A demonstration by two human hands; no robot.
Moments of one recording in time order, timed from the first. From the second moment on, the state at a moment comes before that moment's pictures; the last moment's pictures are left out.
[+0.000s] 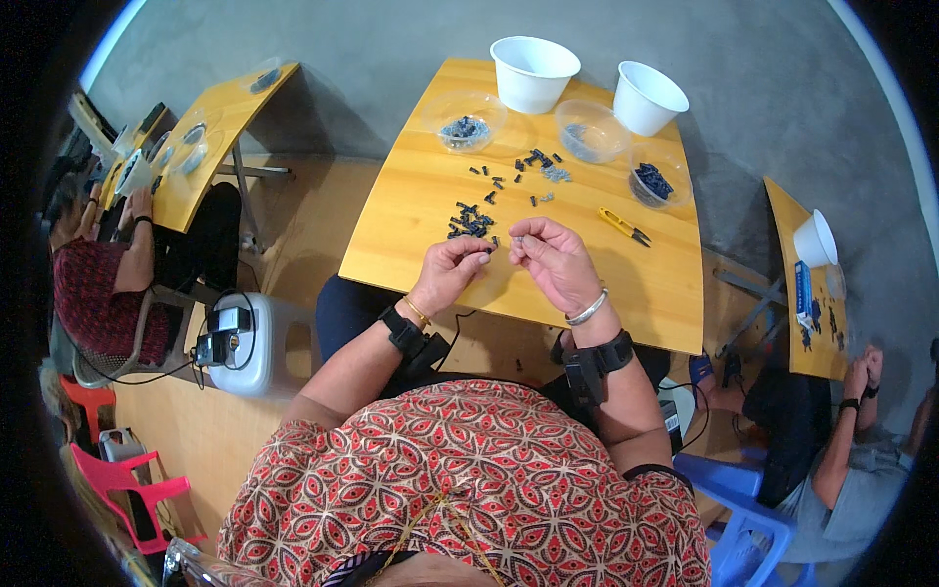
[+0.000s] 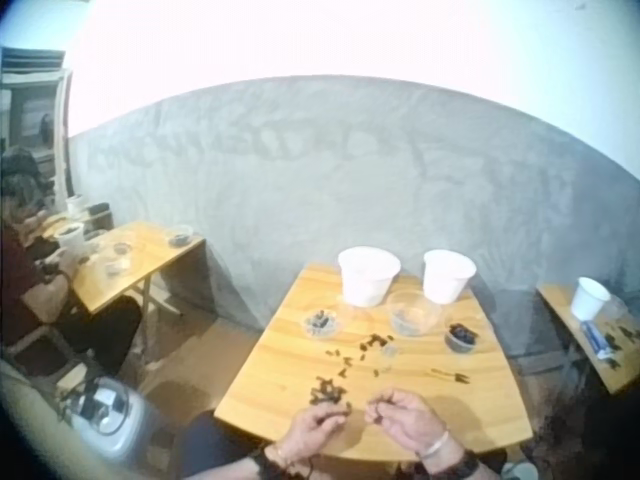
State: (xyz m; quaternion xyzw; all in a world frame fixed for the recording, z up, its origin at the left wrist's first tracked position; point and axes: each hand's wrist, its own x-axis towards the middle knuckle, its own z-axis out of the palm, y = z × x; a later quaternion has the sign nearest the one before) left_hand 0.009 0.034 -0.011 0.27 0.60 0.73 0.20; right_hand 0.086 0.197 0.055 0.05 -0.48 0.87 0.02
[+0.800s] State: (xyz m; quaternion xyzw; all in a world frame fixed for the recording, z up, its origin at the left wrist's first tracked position) left_hand 0.004 0.031 -0.012 0.26 0.52 0.78 0.23; right_hand 0.068 0.173 0.034 0.03 -0.83 0.51 0.21
